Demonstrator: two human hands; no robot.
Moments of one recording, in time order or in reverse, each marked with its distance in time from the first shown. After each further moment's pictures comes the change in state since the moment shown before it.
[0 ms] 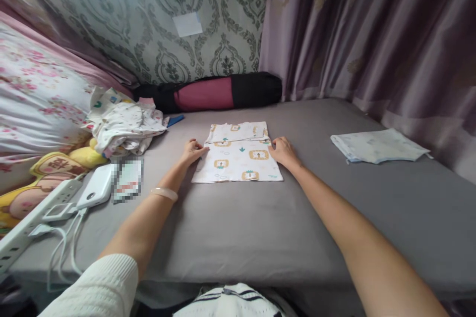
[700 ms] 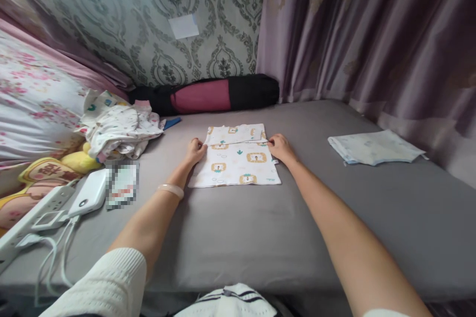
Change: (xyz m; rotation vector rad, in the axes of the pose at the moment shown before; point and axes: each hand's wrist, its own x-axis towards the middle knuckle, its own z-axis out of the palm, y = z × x) left_hand 0.024 -0.009 0.032 0.086 0.101 0.134; right_hand 0.028 0.009 0.004 0.044 0.013 -0.070
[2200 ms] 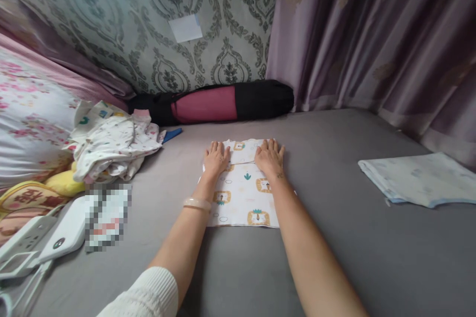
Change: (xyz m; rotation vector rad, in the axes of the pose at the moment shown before) left_hand 0.035 0.075 0.041 0.304 -0.049 -0.009; right_hand 0.056 -0.078 0.035 -0.145 -0.035 0.138
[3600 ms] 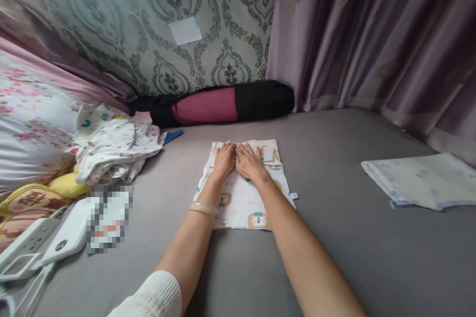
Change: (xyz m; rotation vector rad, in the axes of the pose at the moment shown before) left_hand -0.003 0.024 -0.008 -0.143 -0.127 0.173; right_hand -0.013 -0.042 0.007 0.123 -0.124 -0.438
